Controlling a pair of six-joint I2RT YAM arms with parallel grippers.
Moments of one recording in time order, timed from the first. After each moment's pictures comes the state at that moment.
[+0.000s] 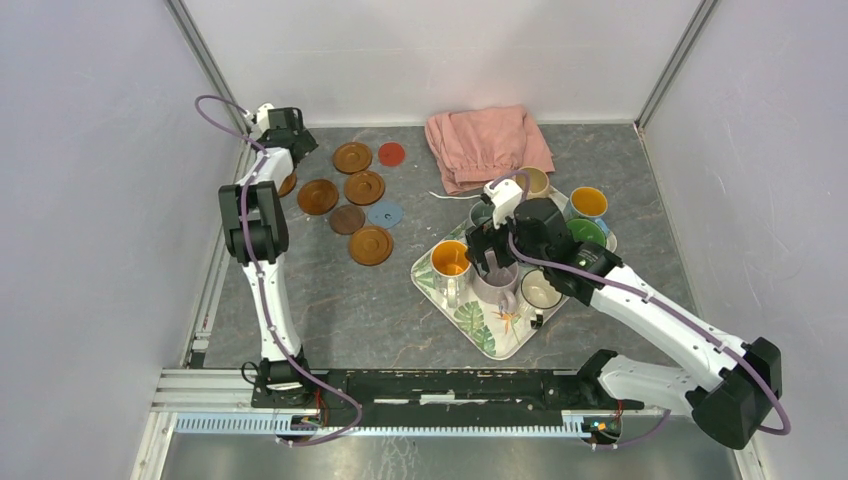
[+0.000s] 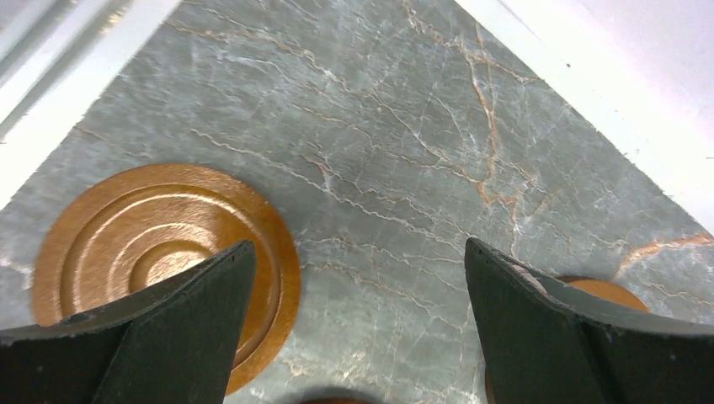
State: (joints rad) left arm 0.10 2.33 1.87 -0.22 -0.32 -0.49; right arm 0.72 1.08 0.92 -0.38 0.04 0.08
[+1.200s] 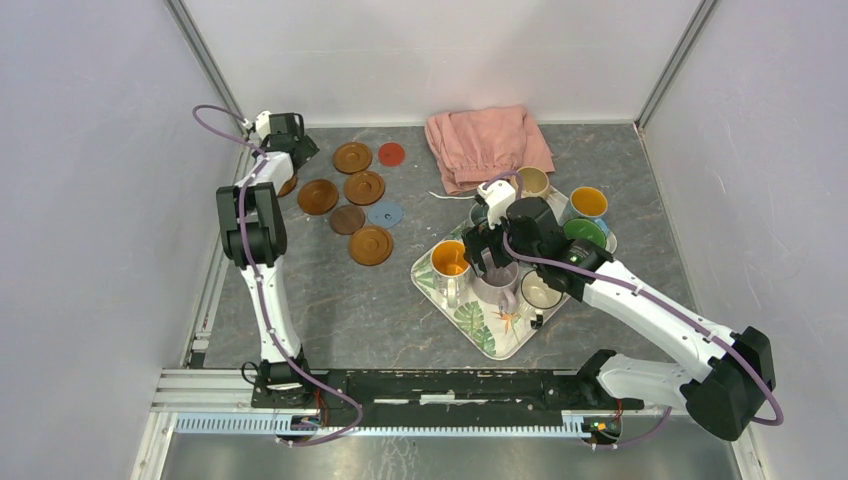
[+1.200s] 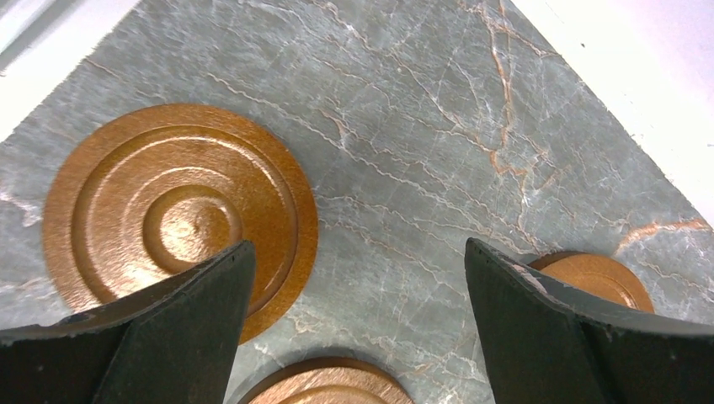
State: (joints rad) left arm 0.10 2.28 1.78 -0.21 -0.32 -0.57; right arm 0.72 1.14 0.92 -0.38 0.05 0.08
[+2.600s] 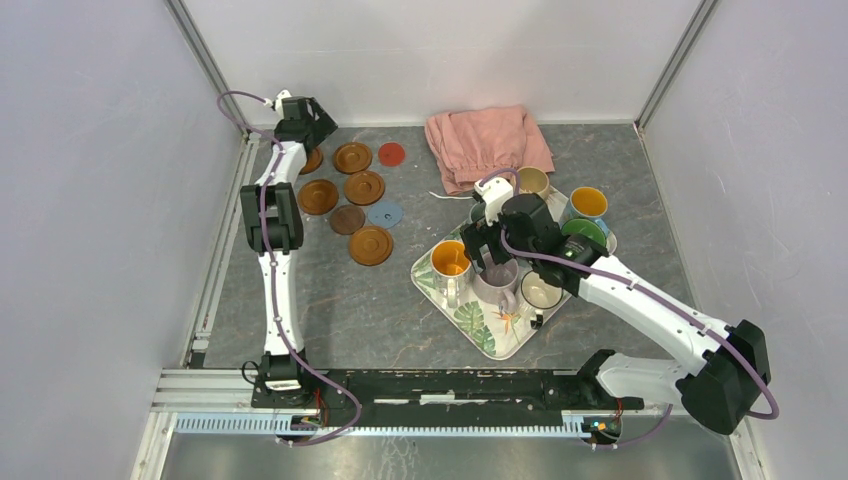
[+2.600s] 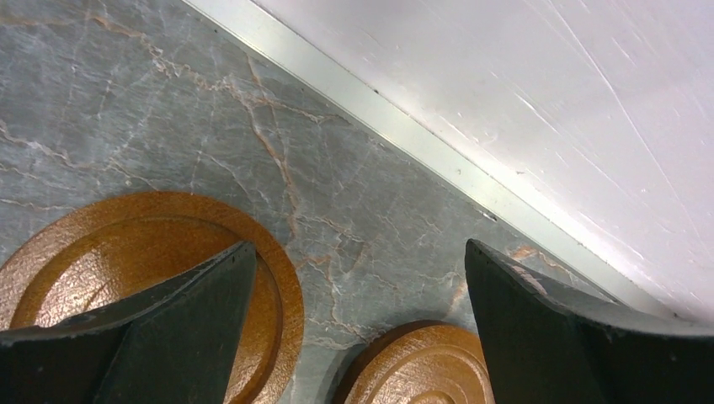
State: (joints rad) left arm 0.06 2.62 2.28 -0.21 -0.07 -0.59; right arm 0.72 1.18 0.95 -0.40 0.09 0.07
